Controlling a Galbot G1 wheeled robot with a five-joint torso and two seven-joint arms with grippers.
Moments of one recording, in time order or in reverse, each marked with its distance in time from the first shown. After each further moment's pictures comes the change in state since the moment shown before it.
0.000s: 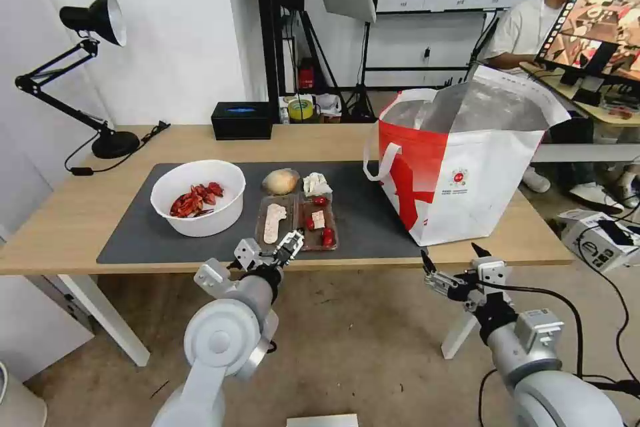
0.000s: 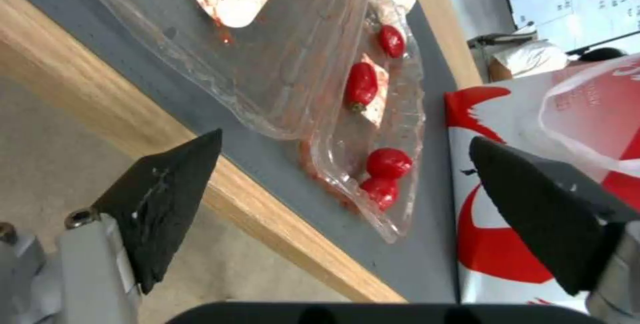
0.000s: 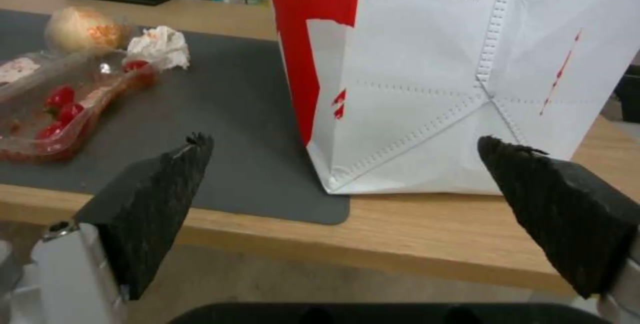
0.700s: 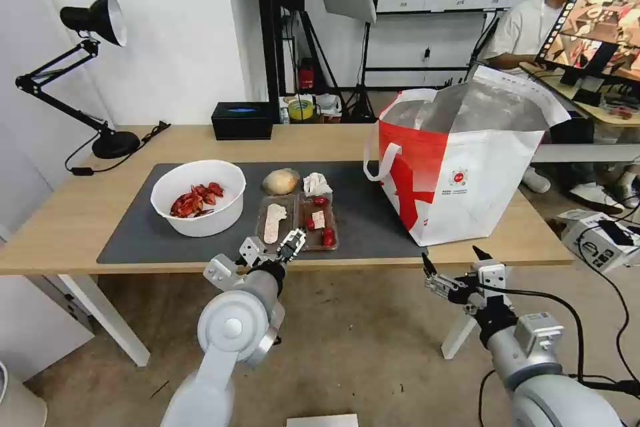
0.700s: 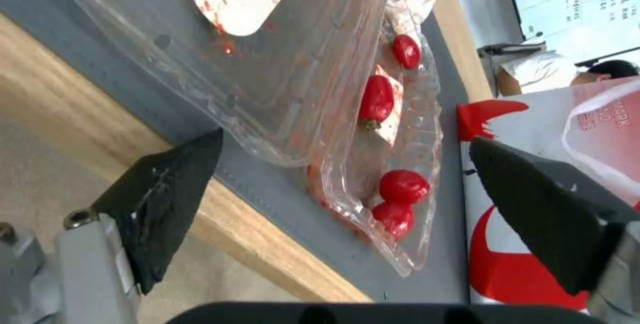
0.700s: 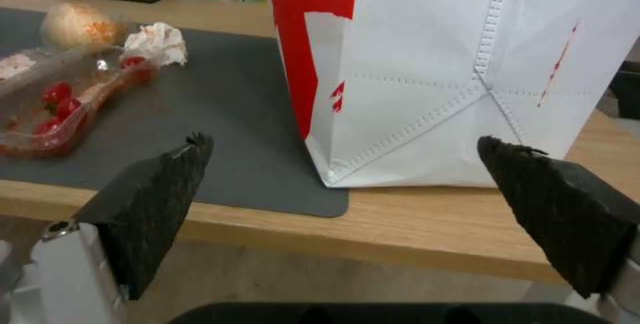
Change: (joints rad) left arm -0.044 -0.021 0.011 0.073 0.011 -0.025 0.002; right arm -0.009 0.014 -0.001 -0.003 -0.012 0.004 0.000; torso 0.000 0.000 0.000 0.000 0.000
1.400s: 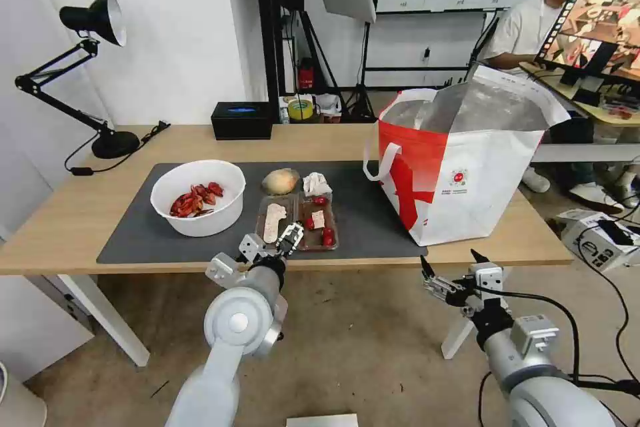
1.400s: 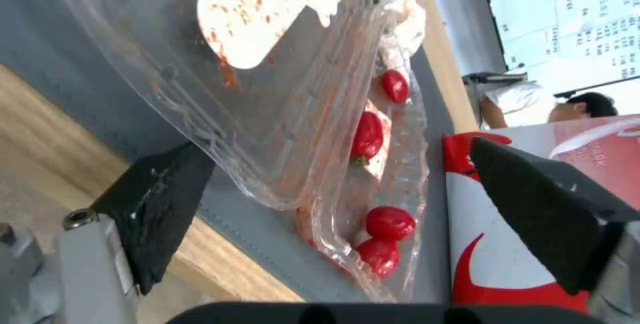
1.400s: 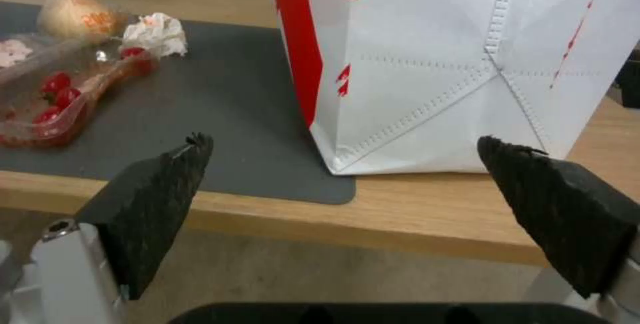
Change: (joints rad) left arm -0.003 -0.008 -0.009 0.013 0.015 -0.075 0.040; right arm -0.001 0.025 -0.017 -0.014 -0.017 0.004 -0.001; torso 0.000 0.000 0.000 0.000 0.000
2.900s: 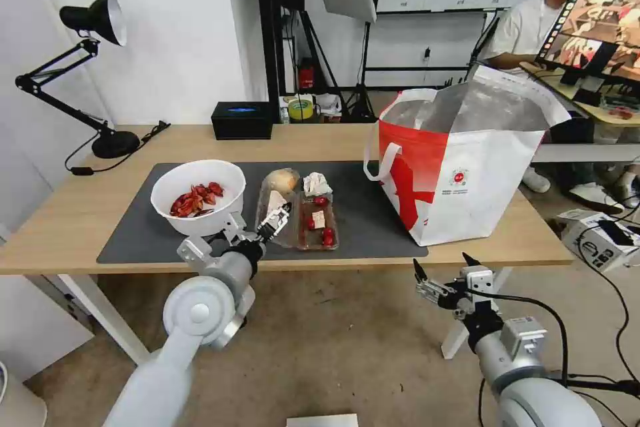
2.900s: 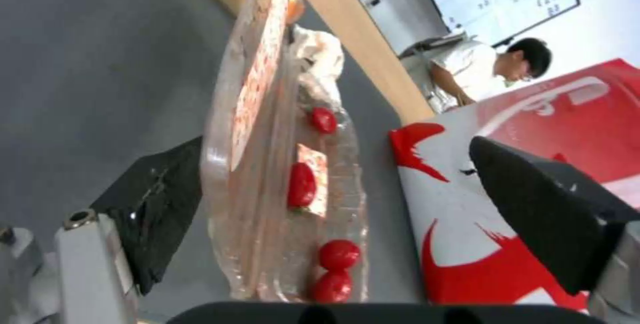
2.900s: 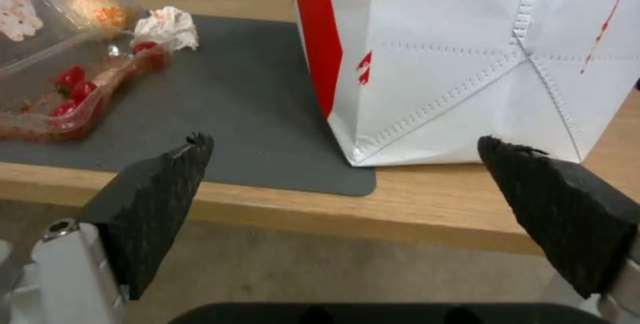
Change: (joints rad) left arm -0.066 0.253 -0.023 -0.023 -0.134 0.055 0.179; right arm 0.008 0.019 -0.029 -0.015 -0.013 0.003 -0.002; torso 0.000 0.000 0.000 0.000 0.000
